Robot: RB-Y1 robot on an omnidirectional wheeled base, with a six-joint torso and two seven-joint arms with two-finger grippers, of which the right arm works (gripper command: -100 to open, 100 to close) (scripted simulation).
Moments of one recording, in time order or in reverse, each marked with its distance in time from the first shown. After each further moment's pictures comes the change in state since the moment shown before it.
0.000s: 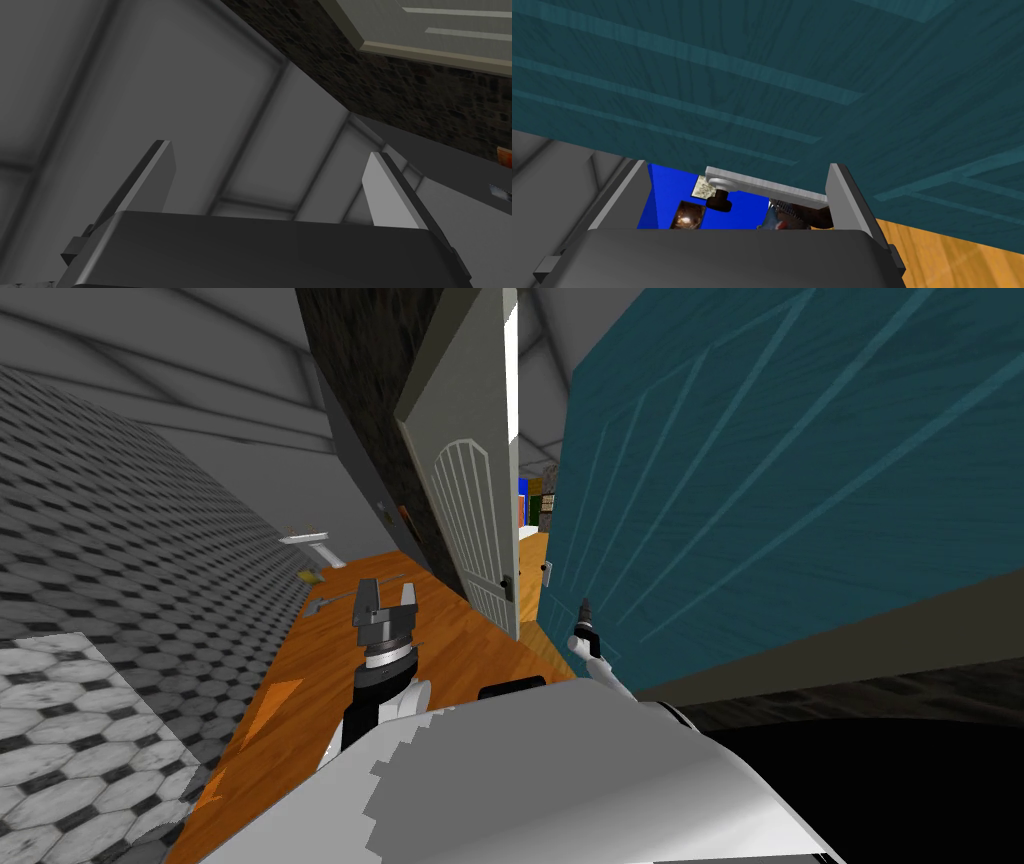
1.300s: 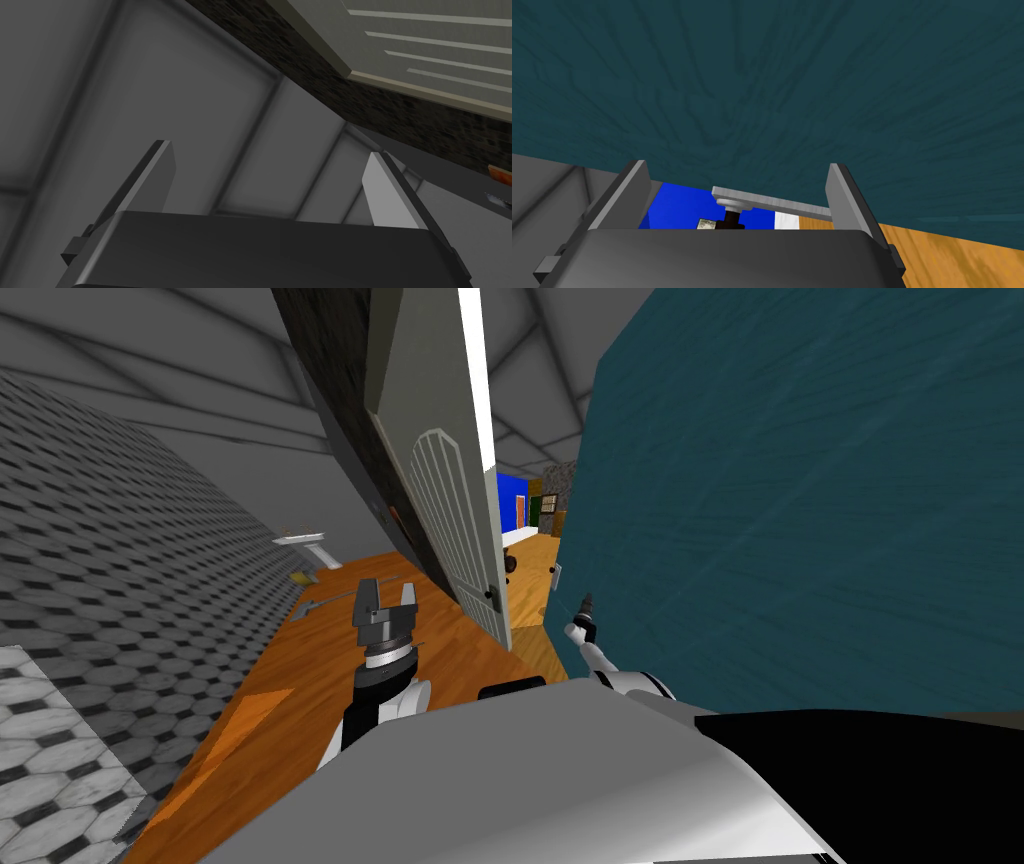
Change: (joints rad) arm -0.192 -0.014 -0.089 0.202 -0.097 -0.053 0.051
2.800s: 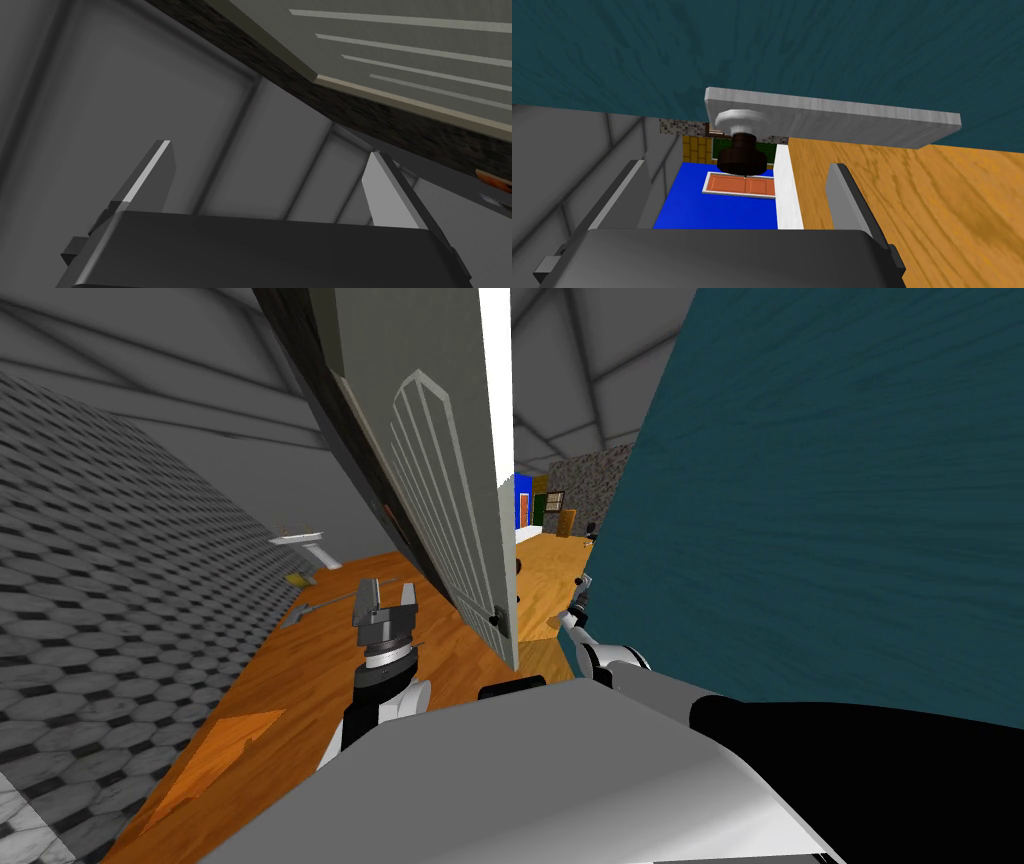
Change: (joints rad) arm -0.225 0.015 -0.095 0.207 -0.108 -0.053 0.073
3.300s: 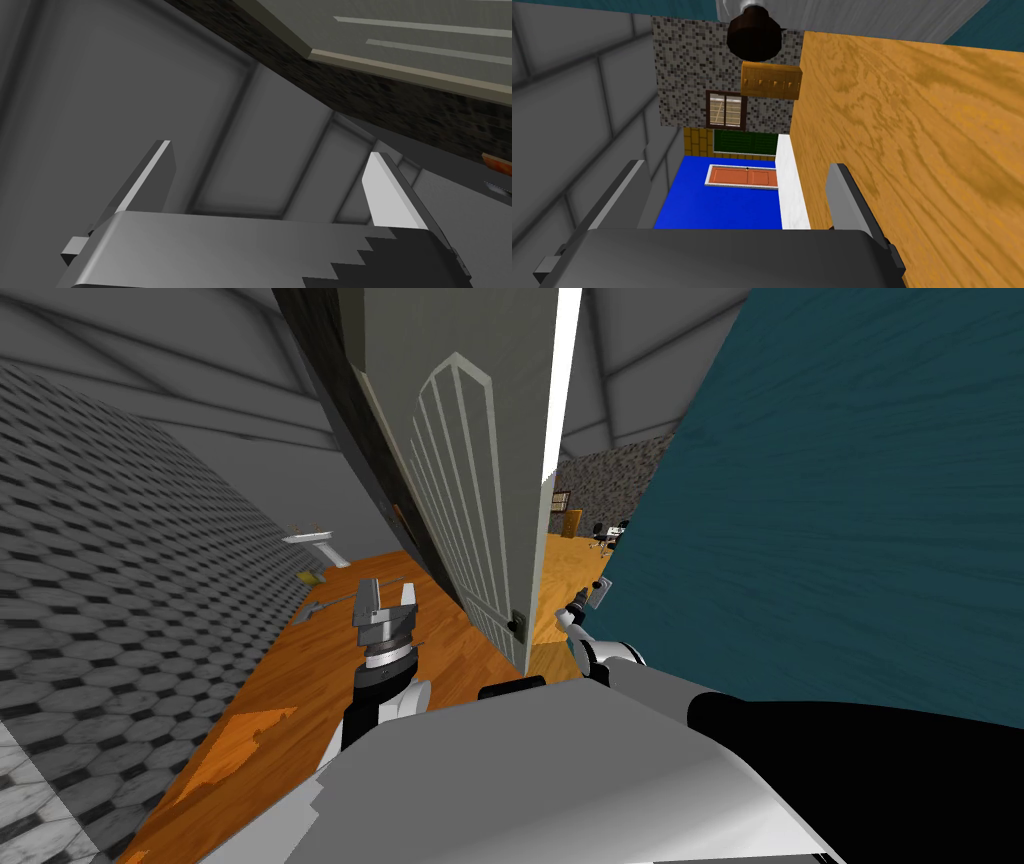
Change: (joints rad) arm -0.038 0.011 -0.012 0.026 -0.016 -0.006 0.011
